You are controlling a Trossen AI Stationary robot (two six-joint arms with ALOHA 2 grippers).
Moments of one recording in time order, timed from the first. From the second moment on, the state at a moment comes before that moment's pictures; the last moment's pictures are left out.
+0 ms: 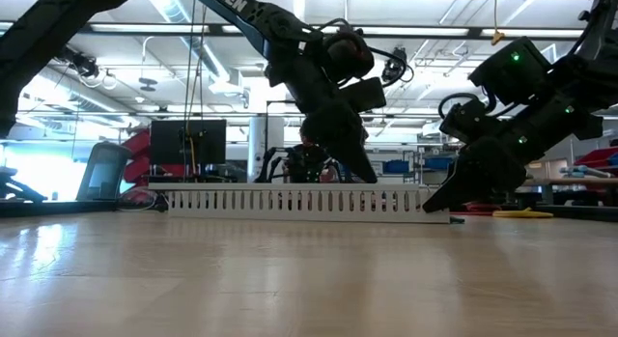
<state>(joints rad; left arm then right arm) 0.21 2.12 1.60 -0.46 0.22 0.43 -0.09 1.46 0.21 0.69 0.14 0.11</state>
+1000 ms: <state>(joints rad) 0.20 2.11 1.60 -0.41 0.21 0.44 -0.10 1.46 0.21 0.68 0.14 0.11</state>
